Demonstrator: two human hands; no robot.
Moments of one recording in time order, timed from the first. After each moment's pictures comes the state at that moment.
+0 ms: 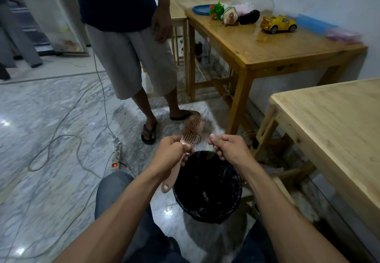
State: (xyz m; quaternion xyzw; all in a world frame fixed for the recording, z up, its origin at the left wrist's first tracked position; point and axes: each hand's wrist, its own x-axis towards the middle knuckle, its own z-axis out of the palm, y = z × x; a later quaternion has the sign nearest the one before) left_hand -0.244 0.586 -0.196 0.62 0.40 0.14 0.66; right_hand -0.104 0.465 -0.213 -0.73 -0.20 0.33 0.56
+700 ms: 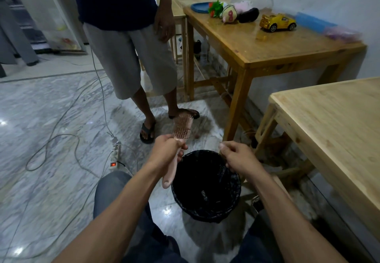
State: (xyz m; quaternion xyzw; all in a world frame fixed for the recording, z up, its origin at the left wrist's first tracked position) left_hand -0.240 0.603 -0.207 0.56 0.43 0.17 0.69; right_hand -0.101 0.436 -0.216 -0.81 -0.20 0.32 0.46
